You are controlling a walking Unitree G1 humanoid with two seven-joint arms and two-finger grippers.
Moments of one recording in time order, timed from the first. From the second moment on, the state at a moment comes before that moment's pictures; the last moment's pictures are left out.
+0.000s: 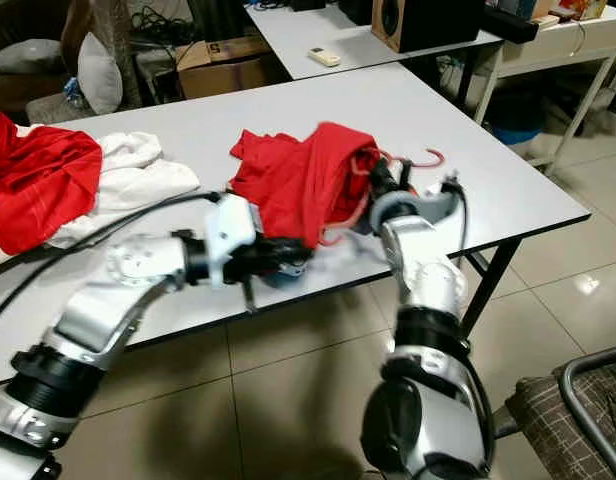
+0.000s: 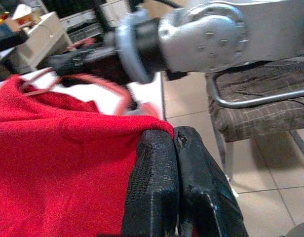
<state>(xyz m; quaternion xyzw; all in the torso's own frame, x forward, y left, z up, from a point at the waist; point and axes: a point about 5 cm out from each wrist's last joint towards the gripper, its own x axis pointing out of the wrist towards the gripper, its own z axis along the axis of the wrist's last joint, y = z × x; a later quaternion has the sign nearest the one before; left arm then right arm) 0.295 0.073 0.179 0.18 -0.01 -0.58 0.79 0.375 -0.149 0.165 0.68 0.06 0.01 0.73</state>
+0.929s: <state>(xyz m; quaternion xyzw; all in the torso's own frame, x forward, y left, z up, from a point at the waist) 0.301 0.060 0.153 0.20 0.04 -0.53 0.82 0.384 -0.128 0.203 0.67 -0.01 0.11 0.74</state>
